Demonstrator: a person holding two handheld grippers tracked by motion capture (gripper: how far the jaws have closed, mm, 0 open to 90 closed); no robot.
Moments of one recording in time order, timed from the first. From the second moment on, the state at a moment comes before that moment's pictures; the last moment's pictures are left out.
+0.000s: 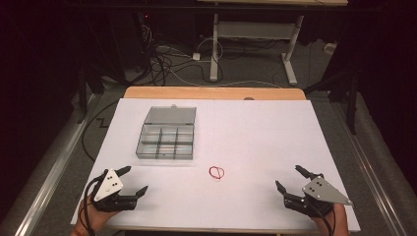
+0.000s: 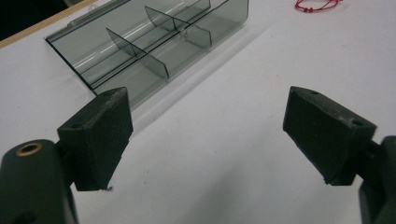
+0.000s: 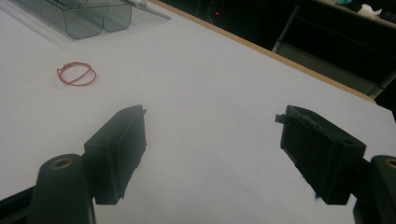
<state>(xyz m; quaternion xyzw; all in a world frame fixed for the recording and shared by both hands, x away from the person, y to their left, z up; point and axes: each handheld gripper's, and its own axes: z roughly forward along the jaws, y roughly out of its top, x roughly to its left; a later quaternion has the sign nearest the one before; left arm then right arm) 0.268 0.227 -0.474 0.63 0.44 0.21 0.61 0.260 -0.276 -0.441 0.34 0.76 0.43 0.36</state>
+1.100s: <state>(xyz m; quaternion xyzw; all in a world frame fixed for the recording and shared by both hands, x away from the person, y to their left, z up) 0.294 0.099 -0.472 0.71 0.39 0.09 0.58 0.262 -0.273 -0.443 0.33 0.77 0.41 0.36</state>
